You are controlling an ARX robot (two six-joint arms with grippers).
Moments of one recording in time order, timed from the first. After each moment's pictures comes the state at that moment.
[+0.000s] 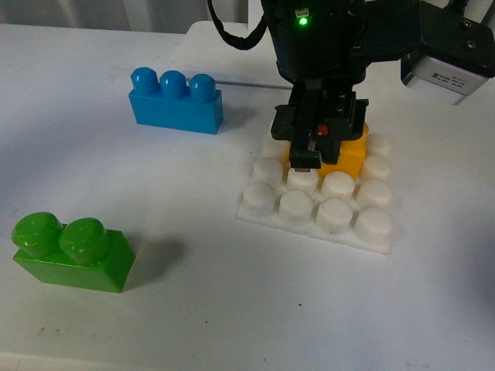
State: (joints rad) left arm -0.62 2.14 1.74 -0.78 0.17 1.23; right arm 0.00 0.00 0.01 0.00 0.00 0.00
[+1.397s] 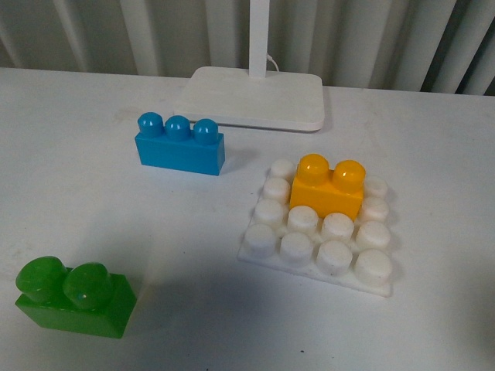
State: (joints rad) left arm 0.00 0.26 0.13 0.13 0.00 0.02; right arm 0.00 0.00 0.01 0.00 0.00 0.00
